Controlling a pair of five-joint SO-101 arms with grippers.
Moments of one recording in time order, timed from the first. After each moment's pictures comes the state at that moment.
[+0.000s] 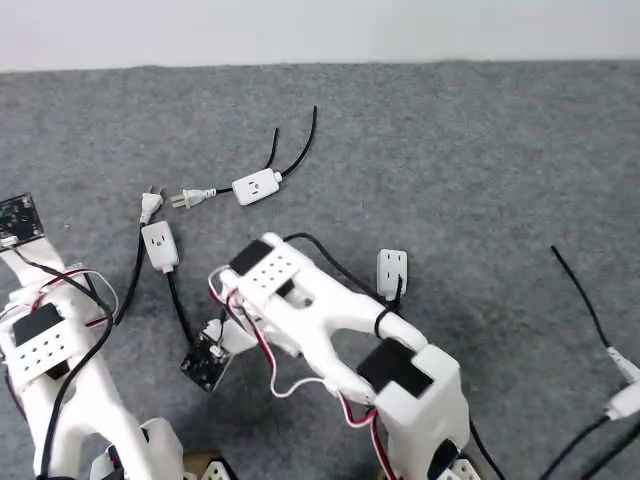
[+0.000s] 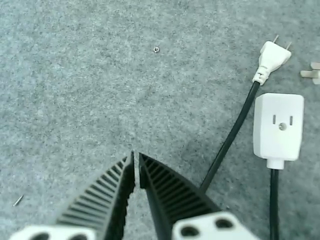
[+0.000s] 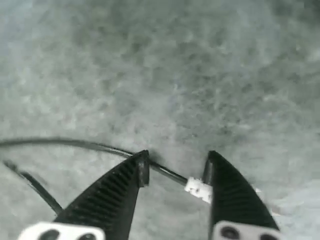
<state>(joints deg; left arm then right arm) -37.2 -32.2 57.7 41.7 -4.0 -48.6 22.0 3.1 82.7 98.6</state>
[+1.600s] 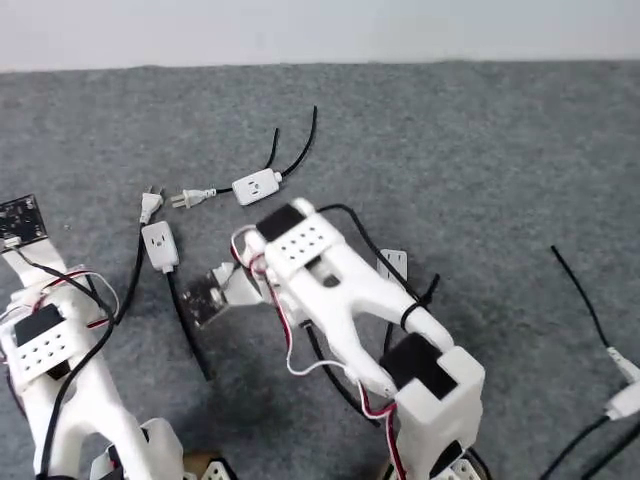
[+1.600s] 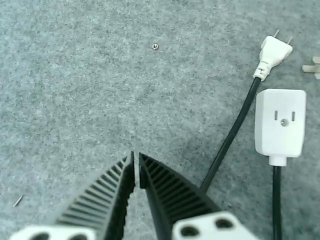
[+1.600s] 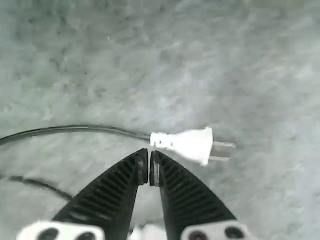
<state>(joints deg) -37.2 -32.0 58.4 41.2 -4.6 -41.3 16.6 4.0 79.7 80.4</state>
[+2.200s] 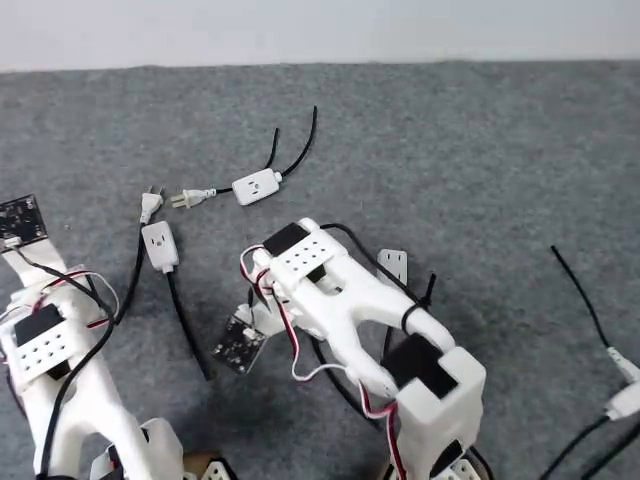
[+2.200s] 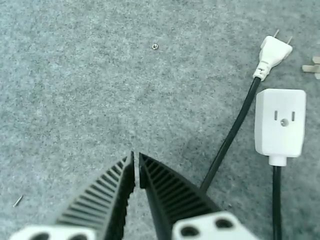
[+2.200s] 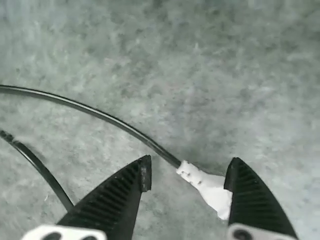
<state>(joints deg) -37.2 -32.0 58.4 41.2 -4.6 -40.4 18.3 10.4 78.0 107.1</state>
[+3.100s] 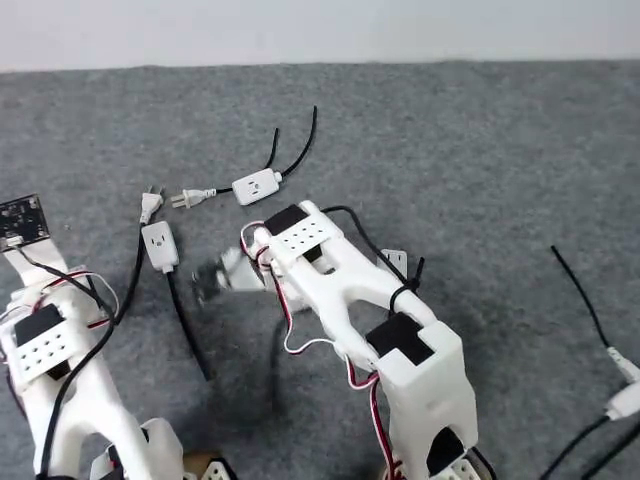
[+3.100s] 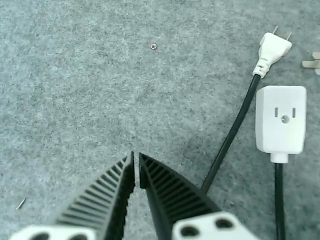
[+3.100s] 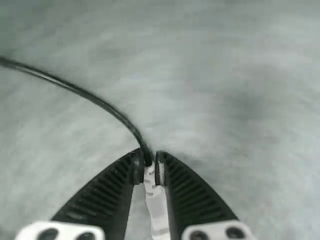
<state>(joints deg) -37.2 -32.0 58.4 41.2 -6.1 -38.0 27.3 -2.1 67.8 68.1</state>
